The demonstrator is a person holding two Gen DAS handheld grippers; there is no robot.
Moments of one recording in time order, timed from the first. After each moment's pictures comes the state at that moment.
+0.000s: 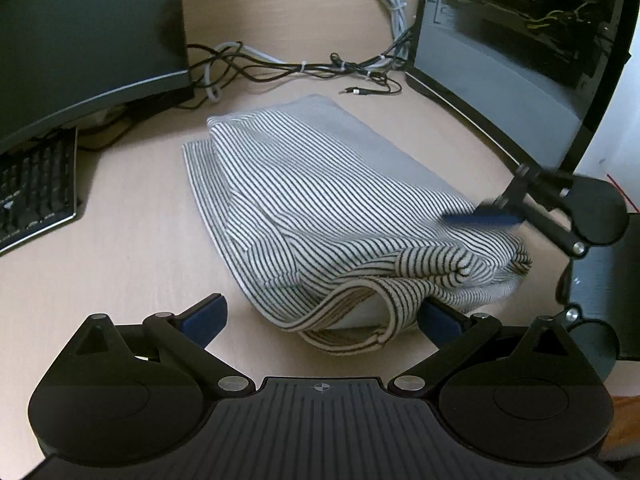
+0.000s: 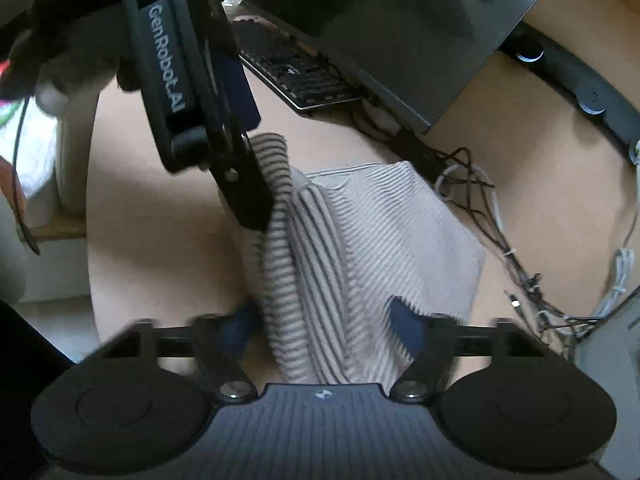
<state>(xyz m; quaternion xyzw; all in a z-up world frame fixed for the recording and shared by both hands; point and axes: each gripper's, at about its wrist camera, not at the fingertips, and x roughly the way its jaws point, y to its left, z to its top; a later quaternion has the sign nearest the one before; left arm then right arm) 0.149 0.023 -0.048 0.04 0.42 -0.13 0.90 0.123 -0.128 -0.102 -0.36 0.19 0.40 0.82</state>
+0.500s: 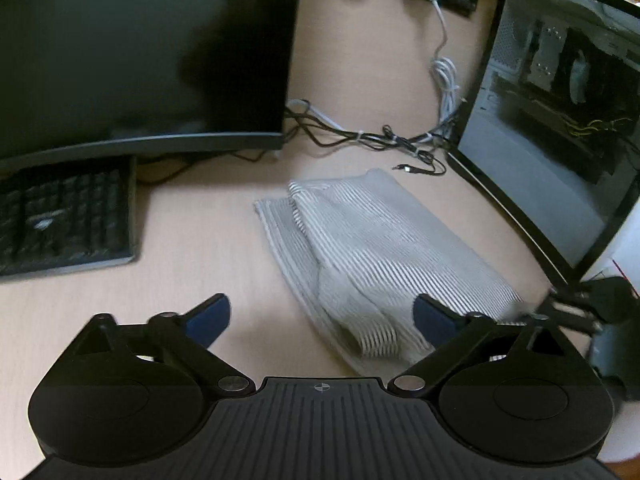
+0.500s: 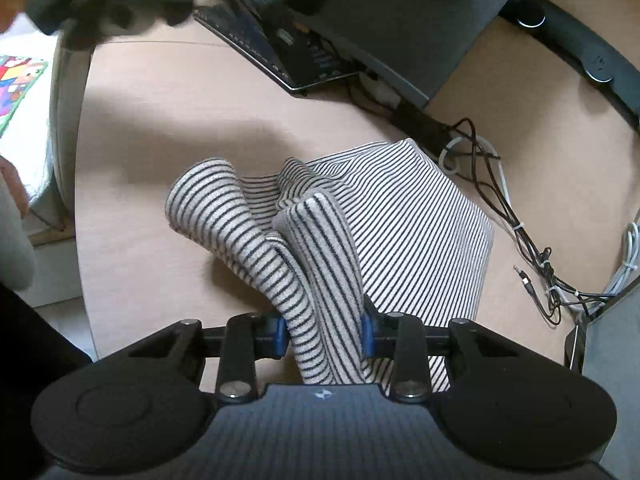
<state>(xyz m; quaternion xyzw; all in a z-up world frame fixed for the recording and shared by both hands) 0.190 0.104 -0.026 -0.02 0.37 -0.13 0.92 0.135 -0.110 -0.090 -0.37 0.25 0.38 0.81</state>
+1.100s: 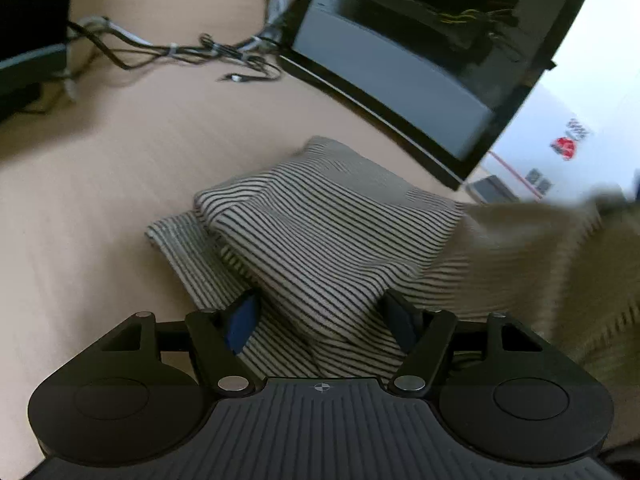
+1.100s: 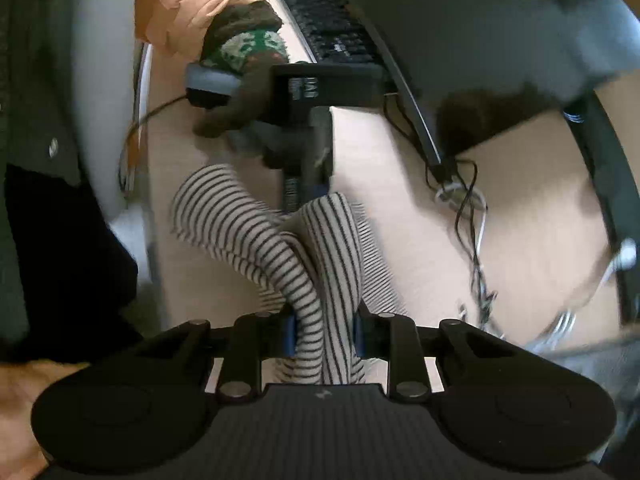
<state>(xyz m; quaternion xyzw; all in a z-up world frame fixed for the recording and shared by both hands) 0.244 0.087 -0.092 -0.01 0.42 -0.43 0.80 0.100 -0.055 0.030 -0.54 0.27 0.37 0.70</state>
